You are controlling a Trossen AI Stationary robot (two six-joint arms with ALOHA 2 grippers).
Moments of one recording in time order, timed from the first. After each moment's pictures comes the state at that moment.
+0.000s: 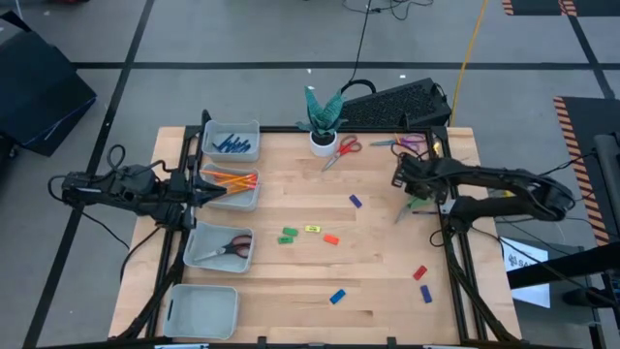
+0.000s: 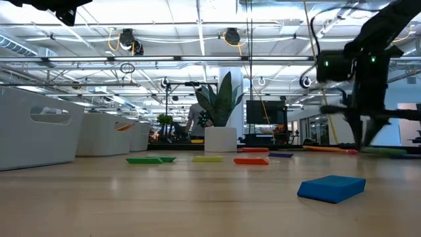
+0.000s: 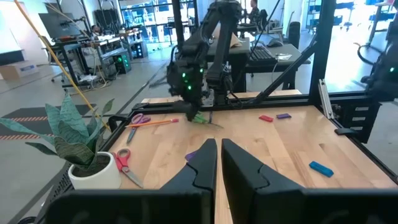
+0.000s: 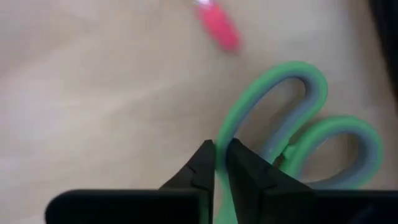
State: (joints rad) left arm -0.18 0.28 0.56 -0.36 -0.23 0.07; right arm -0.60 1.10 0.44 -0.73 0.12 1.36
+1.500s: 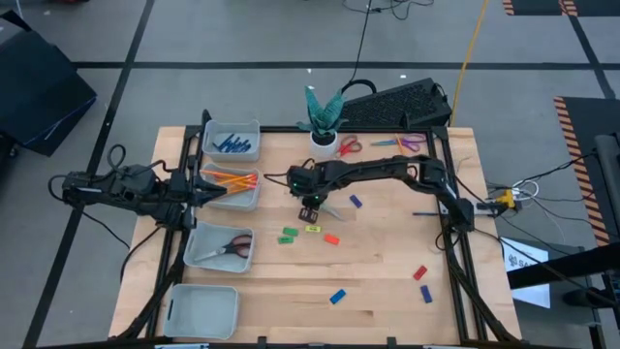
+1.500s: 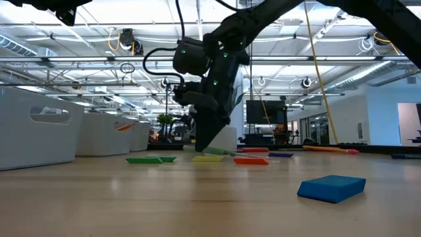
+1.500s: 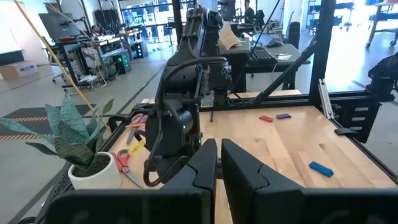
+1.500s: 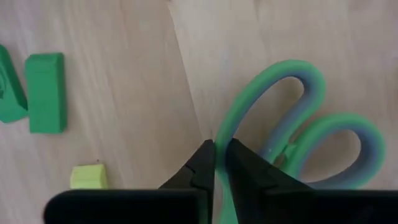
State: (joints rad) left arm -0.18 0.28 0.56 -0.36 -0.23 0.07; right arm -0.16 2.20 1.65 -0.69 -0.08 0.12
